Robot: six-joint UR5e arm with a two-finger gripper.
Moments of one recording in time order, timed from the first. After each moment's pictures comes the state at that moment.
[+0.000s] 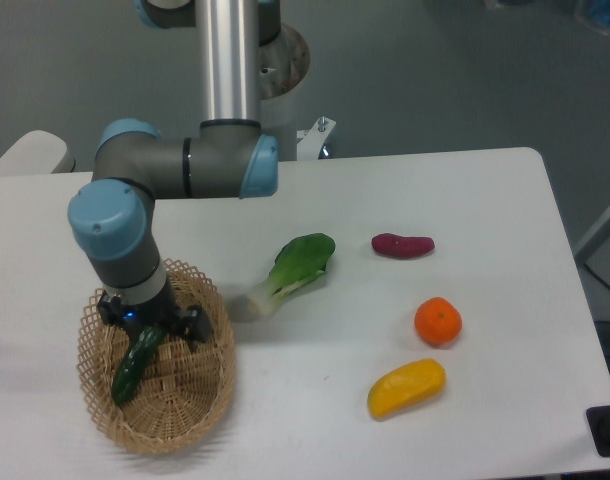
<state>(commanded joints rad) 1.99 -2.06 -1.63 -0.89 1.60 0.25</state>
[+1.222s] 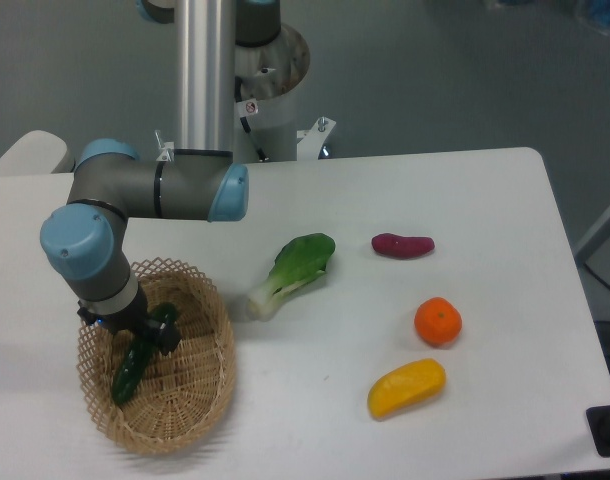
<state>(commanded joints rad) 1.95 -2.11 -1.64 -0.89 1.62 0.37</state>
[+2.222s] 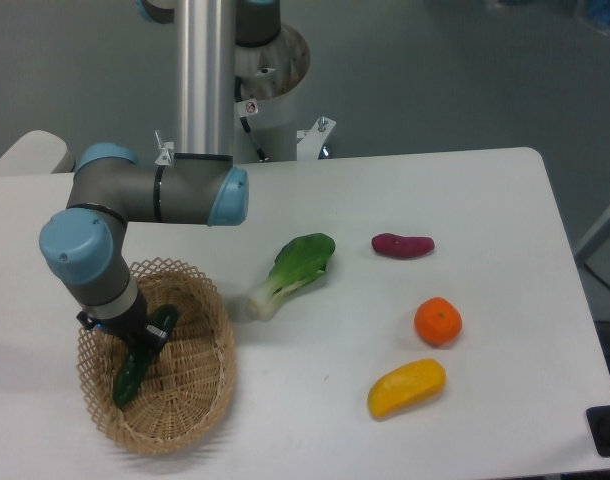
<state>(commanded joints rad) 1.95 -2.11 -1.62 -0.89 1.61 0.37</state>
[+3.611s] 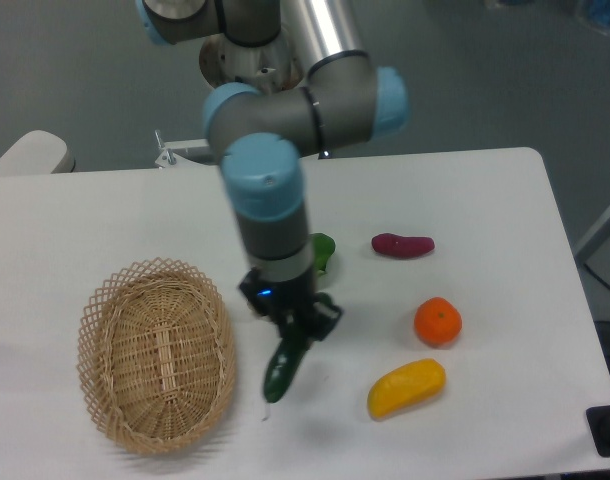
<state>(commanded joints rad) 2.42 -1.93 -1.49 -1.06 1.60 0.98</state>
